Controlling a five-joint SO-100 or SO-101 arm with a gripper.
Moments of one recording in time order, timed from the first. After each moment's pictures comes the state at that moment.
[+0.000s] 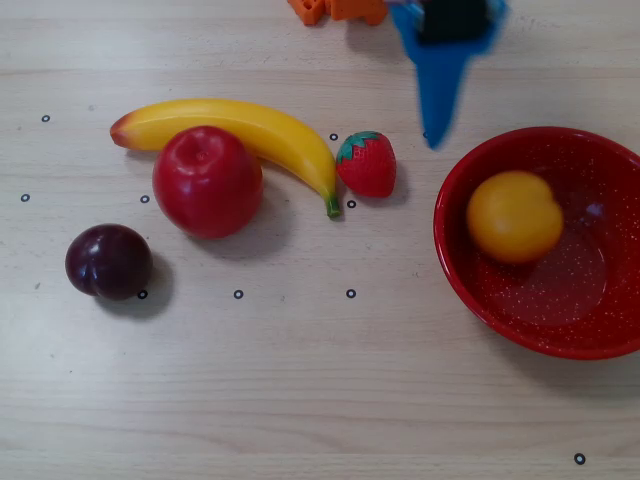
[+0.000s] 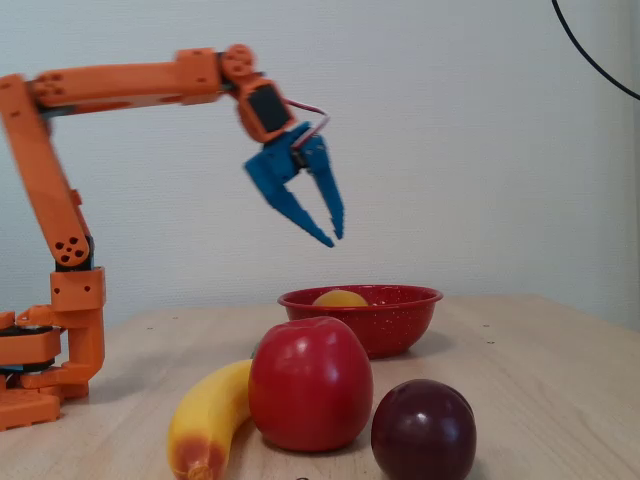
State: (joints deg) arm 11.2 112.8 103.8 61.3 -1.9
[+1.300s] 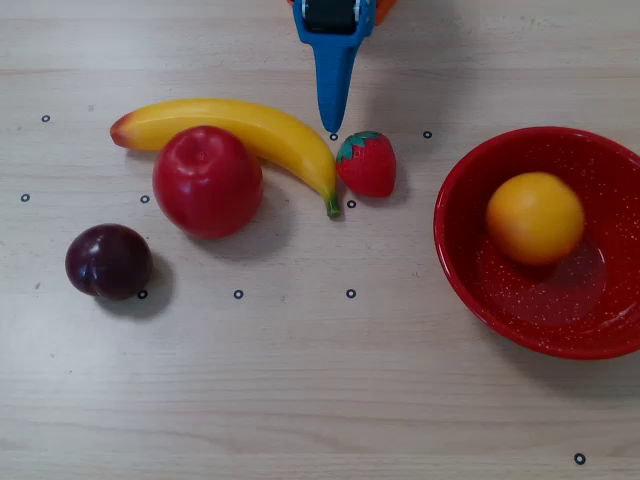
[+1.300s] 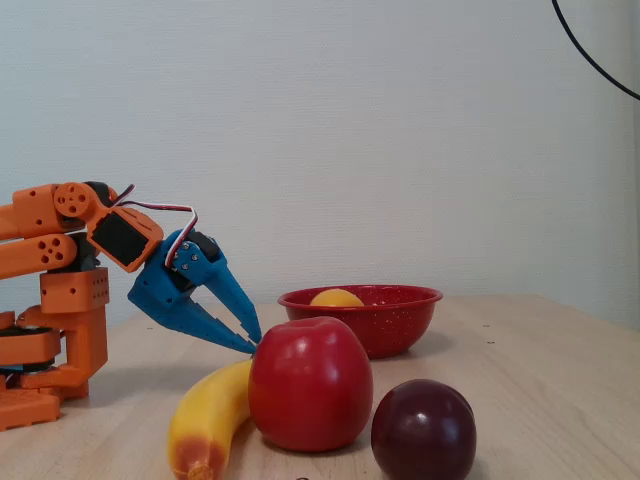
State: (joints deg) arm -2.6 184.2 178.2 50.5 -0.4
